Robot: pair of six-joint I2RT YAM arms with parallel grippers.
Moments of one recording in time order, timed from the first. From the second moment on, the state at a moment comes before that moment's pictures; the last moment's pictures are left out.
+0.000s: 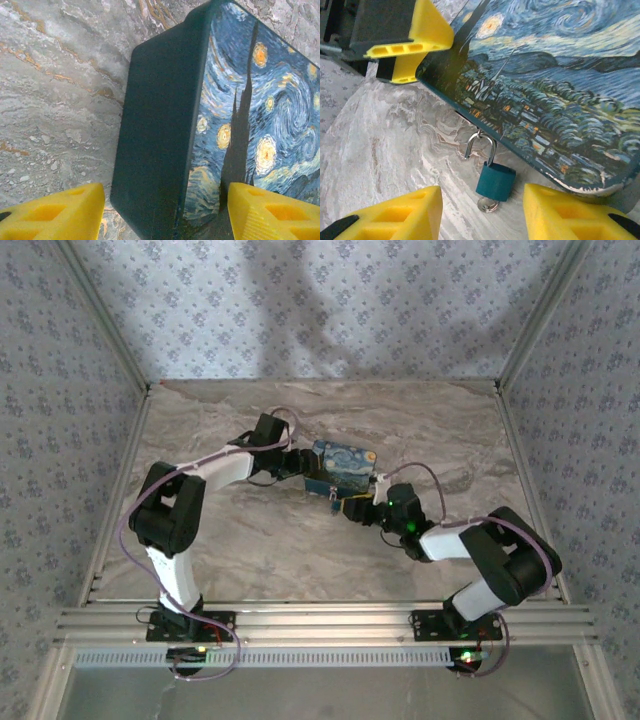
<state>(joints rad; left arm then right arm) -0.48 1.87 1.22 -0.28 0.38 -0.60 0.55 1.52 0.36 0.74 -0.27 0.53</state>
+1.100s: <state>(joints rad) -0.57 1.51 1.05 -0.27 0.31 -0.67 0.38 1.52 0.38 0.75 -0.54 0.49</state>
